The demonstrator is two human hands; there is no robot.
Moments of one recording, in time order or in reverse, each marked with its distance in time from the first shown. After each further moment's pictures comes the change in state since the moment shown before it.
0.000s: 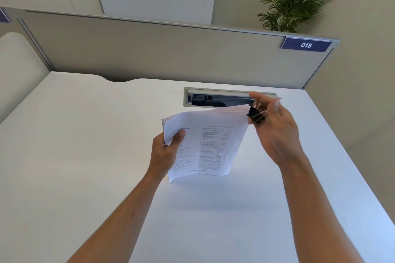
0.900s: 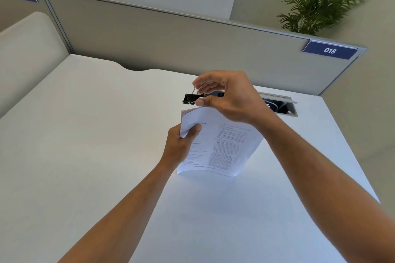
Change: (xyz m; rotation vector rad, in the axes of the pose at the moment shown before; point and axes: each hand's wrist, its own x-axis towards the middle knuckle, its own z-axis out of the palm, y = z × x) left_hand 0.000 0.002 -0.003 -0.007 -0.034 0.018; right_hand 0.034 -0.023 0.120 -0.937 -0.560 -0.289
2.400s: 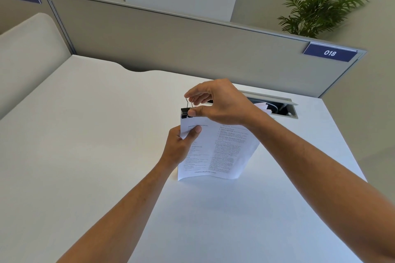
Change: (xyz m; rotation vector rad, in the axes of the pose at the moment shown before) left_hand 0.001 -0.004 -0.004 0.019 -0.044 0.004; right_hand 0.008 0.000 0.012 -0.174 -0.193 0.037
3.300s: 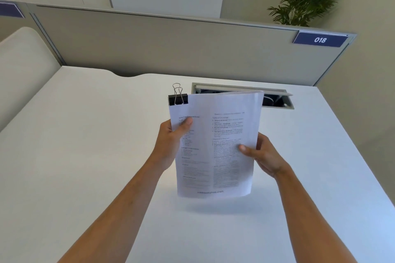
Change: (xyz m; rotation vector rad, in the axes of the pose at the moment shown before) left_hand 0.007 0.036 0.002 -0.140 -0.058 -0.157; right_hand -0.124 0.165 0.070 1.036 0.182 0.342
